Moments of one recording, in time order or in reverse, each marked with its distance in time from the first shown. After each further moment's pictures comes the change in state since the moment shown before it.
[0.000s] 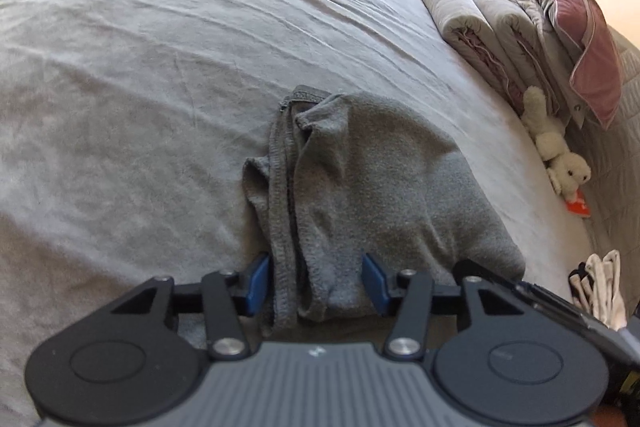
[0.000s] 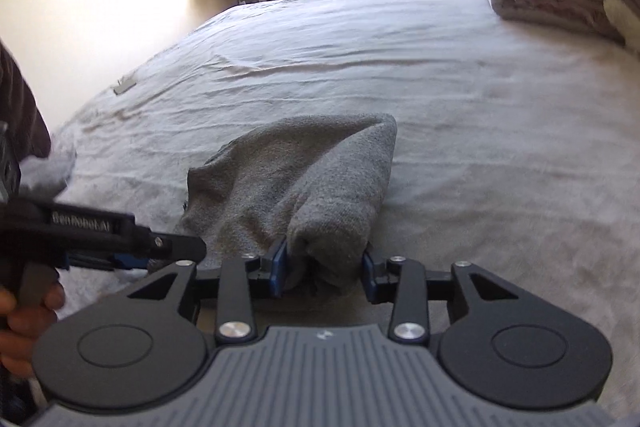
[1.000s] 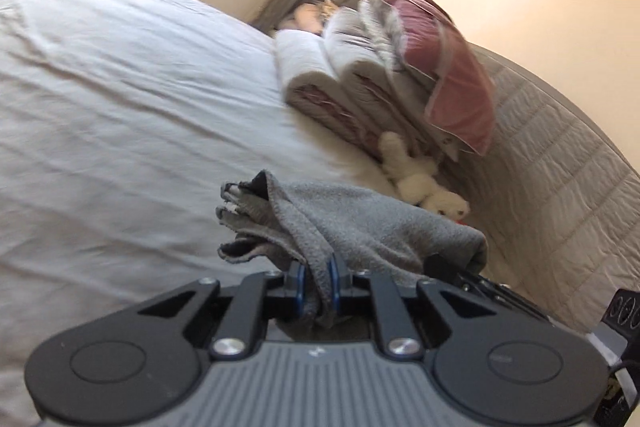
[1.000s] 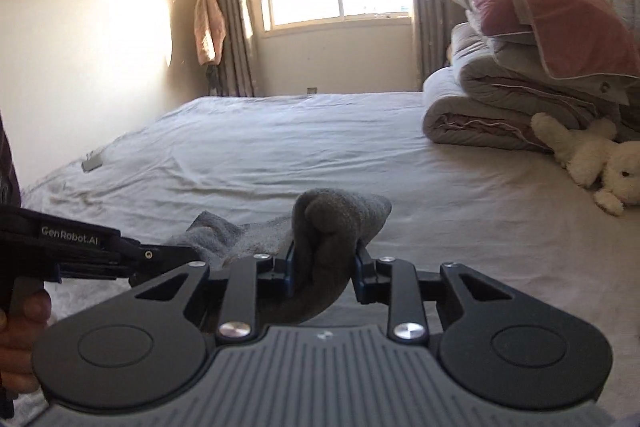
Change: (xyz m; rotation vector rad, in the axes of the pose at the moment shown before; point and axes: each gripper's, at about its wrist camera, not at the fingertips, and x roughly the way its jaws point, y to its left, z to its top) left arm 0.005 -0.172 0.022 0.180 -0.207 -0.324; right arm -0.110 -0.063 0.055 -0.100 -0.338 -0.155
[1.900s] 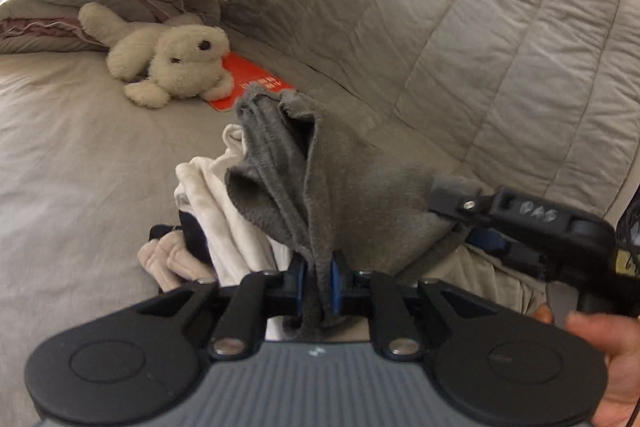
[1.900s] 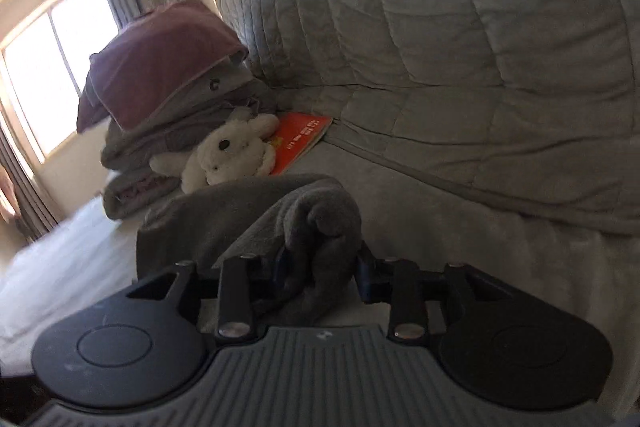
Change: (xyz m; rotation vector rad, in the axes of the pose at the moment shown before) left arm 0.234 -0.301 -0.175 0.365 0.242 -0.248; right arm -0.183 -0.380 -0.082 0.568 -0.121 -0.472
